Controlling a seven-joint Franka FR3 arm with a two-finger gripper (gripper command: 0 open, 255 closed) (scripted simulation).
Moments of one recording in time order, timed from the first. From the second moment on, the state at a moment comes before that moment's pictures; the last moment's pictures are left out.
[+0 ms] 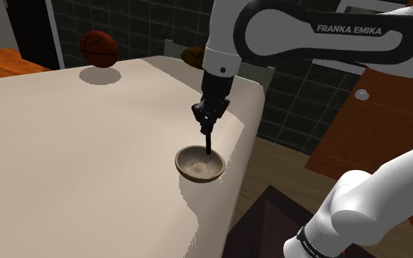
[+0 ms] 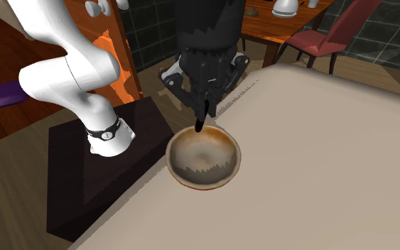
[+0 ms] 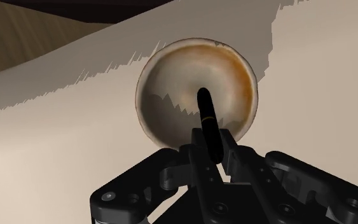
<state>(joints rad) 0.02 -0.34 0.38 -2.03 0.12 1.71 0.37</state>
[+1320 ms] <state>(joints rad) 0.02 -0.34 0.38 -2.13 0.12 1.81 0.37</state>
